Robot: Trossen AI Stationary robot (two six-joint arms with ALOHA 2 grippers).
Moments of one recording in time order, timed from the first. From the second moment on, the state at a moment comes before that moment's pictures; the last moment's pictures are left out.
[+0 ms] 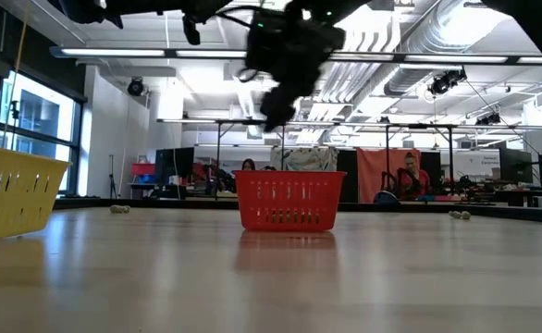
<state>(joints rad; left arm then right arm) 0.41 1.13 0.76 0.73 0.07 -0.57 -0.23 2.05 1.79 -0.99 -0.56 -0.40</state>
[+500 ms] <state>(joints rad) 0.41 1.13 0.76 0.69 0.07 -0.50 -0.37 1.45 1.05 -0.76 -0.53 -0.12</state>
